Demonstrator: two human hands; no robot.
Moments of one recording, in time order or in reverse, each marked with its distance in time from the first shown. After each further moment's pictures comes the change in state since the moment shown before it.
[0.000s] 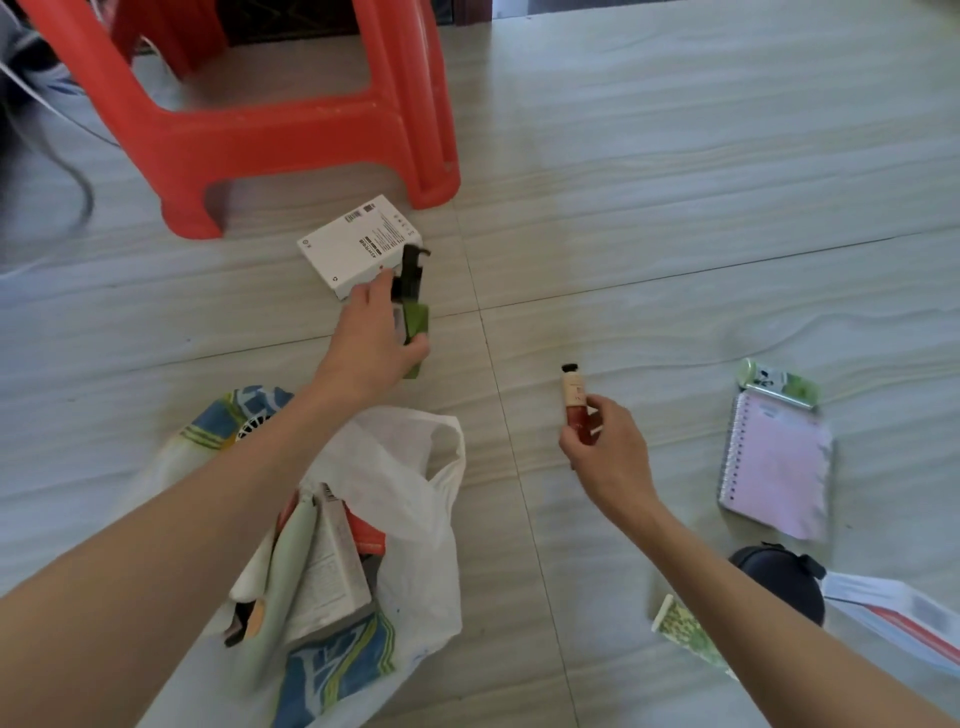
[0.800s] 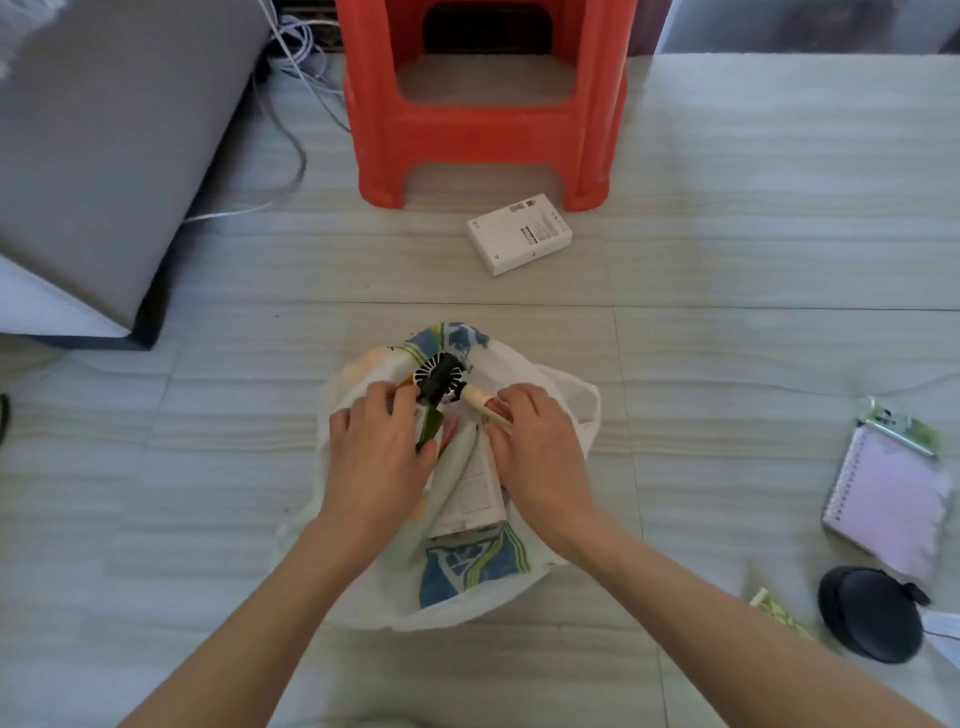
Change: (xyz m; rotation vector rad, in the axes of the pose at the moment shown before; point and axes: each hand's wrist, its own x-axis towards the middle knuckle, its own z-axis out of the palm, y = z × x) left_hand -0.188 -0.092 -0.056 0.354 0.211 -0.083; right_hand -0.128 -0.119 0.099 -0.246 -0.128 -0.673
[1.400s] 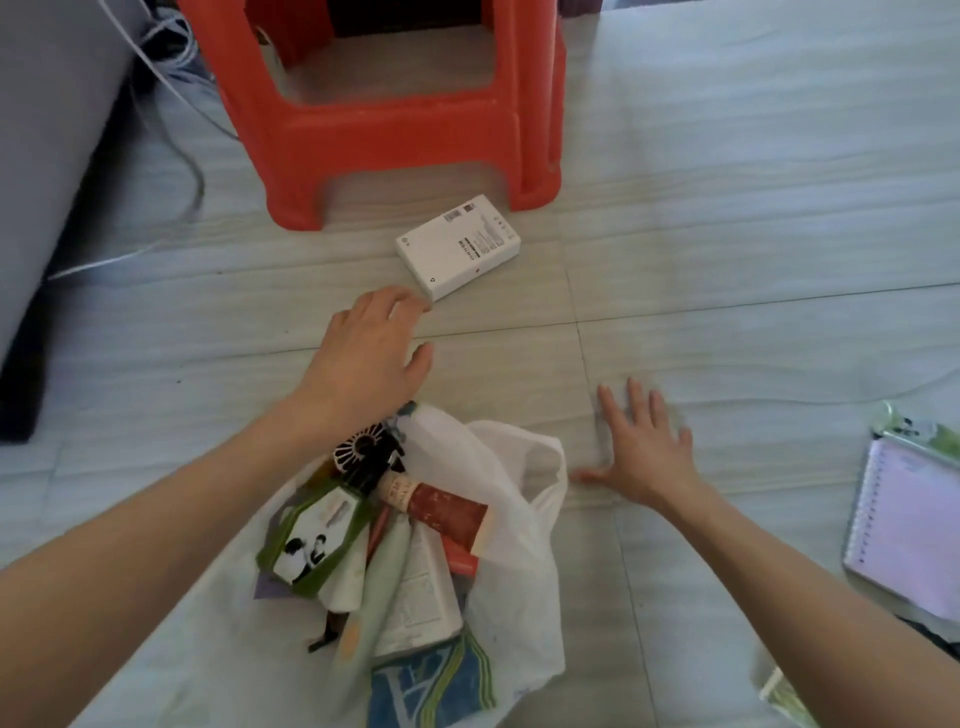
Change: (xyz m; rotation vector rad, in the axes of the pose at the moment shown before) left_hand 0.165 0.040 0.015 0.031 -0.122 0.293; right_hand 0.067 0.180 -0.027 -0.433 -0.528 0.472
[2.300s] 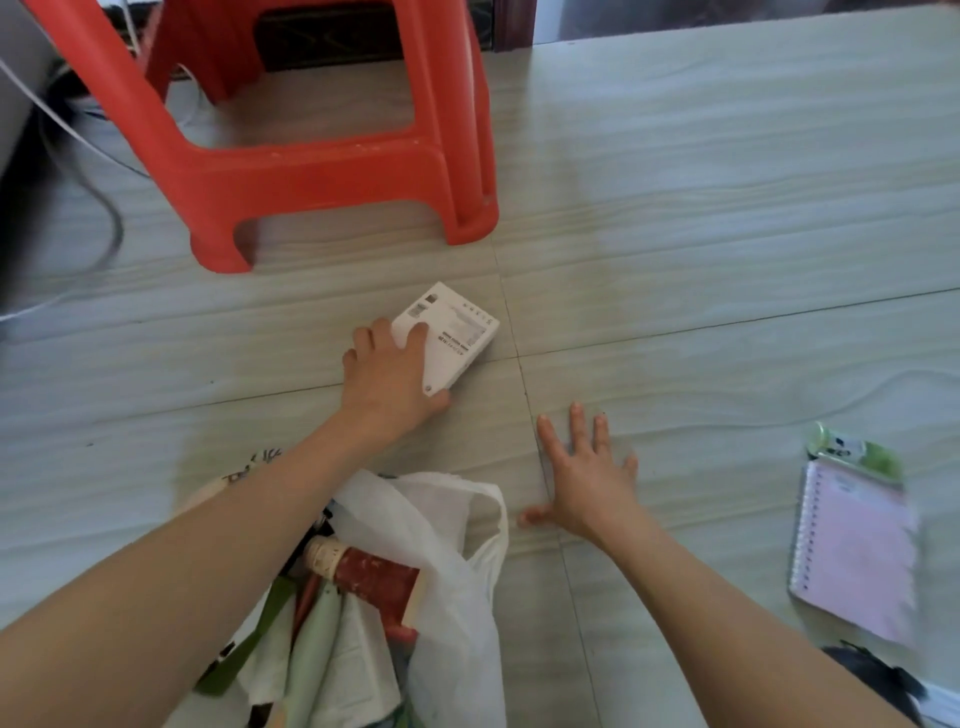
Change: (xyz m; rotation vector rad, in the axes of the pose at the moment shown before) left_hand 0.072 0.047 0.057 0.122 -0.192 -0.159; right_hand 0.009 0.000 -0.013 -0.033 -0.069 -0.005
